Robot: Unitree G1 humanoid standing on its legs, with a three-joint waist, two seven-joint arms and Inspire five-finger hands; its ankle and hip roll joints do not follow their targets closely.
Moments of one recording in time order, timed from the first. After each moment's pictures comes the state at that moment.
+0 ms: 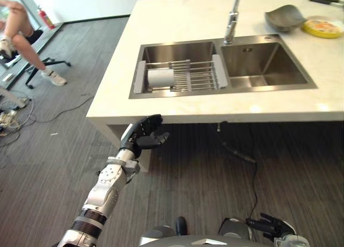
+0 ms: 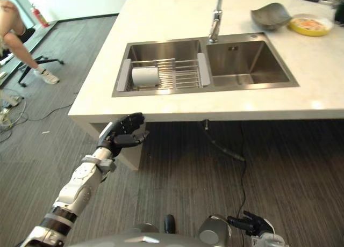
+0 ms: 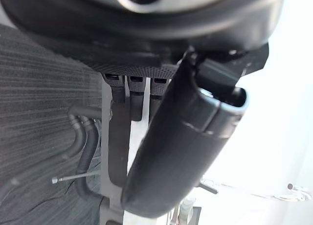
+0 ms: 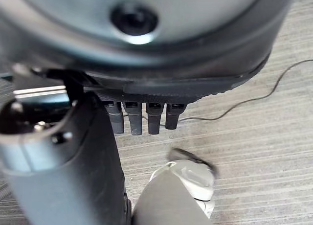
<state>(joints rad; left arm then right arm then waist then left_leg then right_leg) -0.05 0.42 -0.20 0.16 -0.58 -0.04 -0.02 0.03 -0.40 -0.01 1.27 0.31 -0.06 0.15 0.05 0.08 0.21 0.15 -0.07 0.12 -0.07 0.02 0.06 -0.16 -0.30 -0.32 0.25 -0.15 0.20</state>
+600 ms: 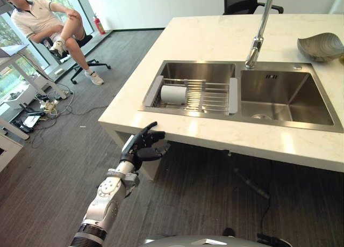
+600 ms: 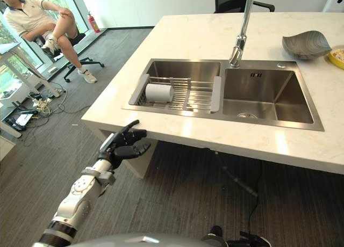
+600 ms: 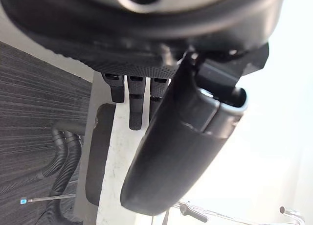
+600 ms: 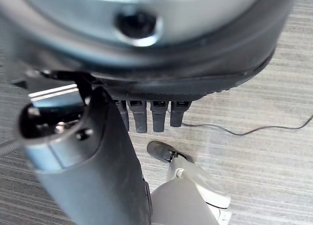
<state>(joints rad) 0.05 0.37 -0.18 0.09 -0.54 -0.03 -0.09 0.10 -0.40 0.06 1.27 0.28 -0.03 0.17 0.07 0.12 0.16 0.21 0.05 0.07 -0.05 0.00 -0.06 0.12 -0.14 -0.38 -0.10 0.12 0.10</state>
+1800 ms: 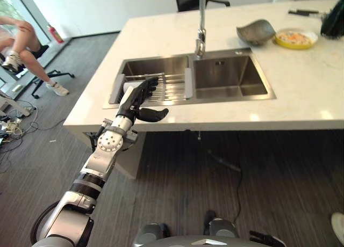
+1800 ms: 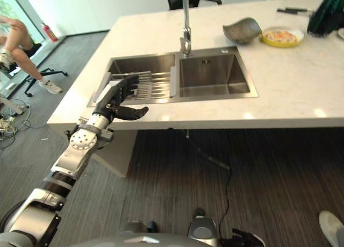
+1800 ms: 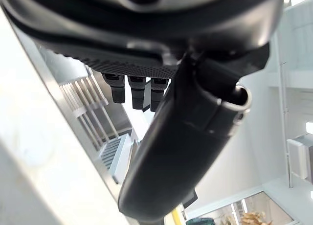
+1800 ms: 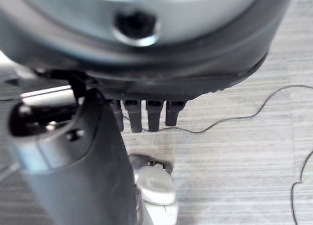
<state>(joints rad) -0.43 0.50 -0.26 0.29 -0.26 -0.14 0.00 0.09 -0.40 0.07 1.23 0.29 -0.02 0.21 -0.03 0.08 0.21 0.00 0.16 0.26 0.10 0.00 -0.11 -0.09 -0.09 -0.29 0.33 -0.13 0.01</state>
